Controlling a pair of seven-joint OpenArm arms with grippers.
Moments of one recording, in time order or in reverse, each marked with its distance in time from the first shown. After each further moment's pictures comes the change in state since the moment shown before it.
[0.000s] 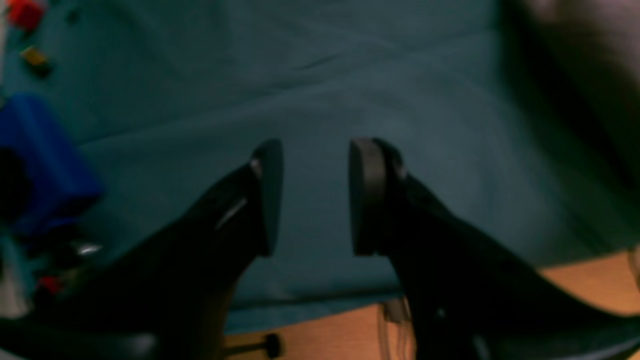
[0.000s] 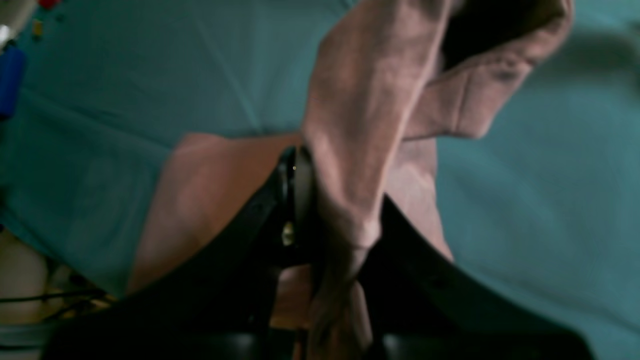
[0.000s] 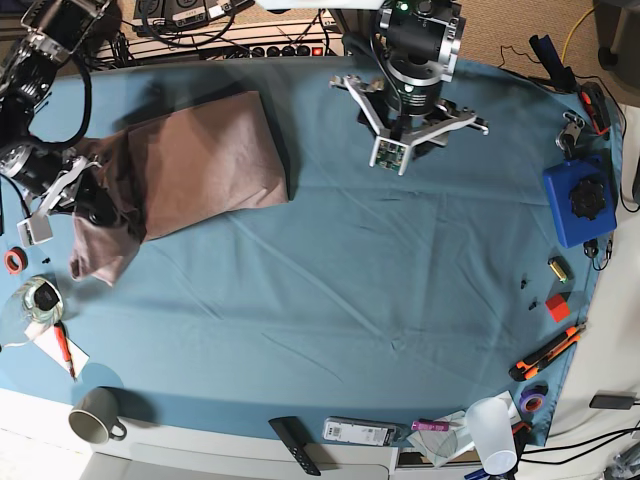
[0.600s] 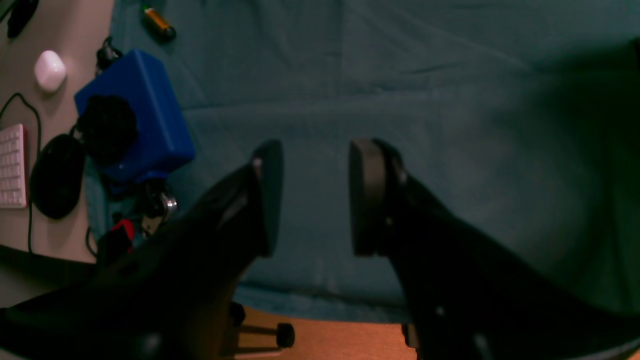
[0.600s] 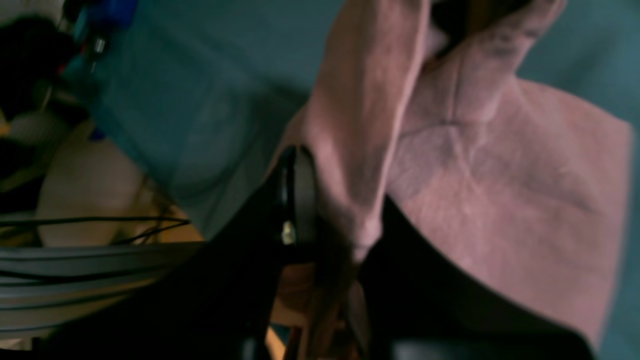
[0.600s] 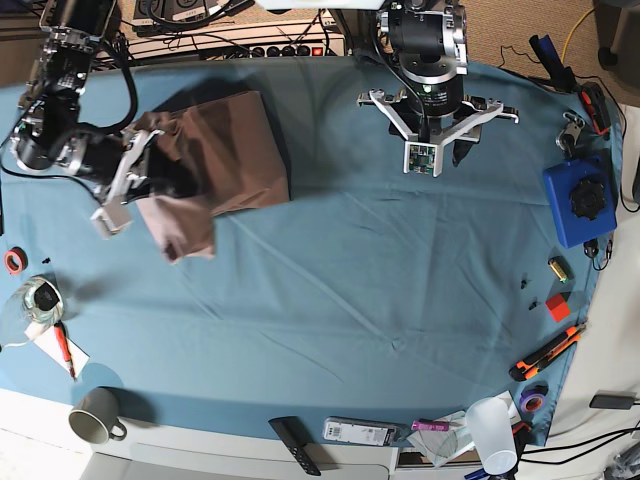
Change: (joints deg) left arm 0.9 -0.2 -0.1 0.2 9.7 8.2 0.5; right arm -3.2 -0.1 -19.2 2.7 6.4 0.0 0.1
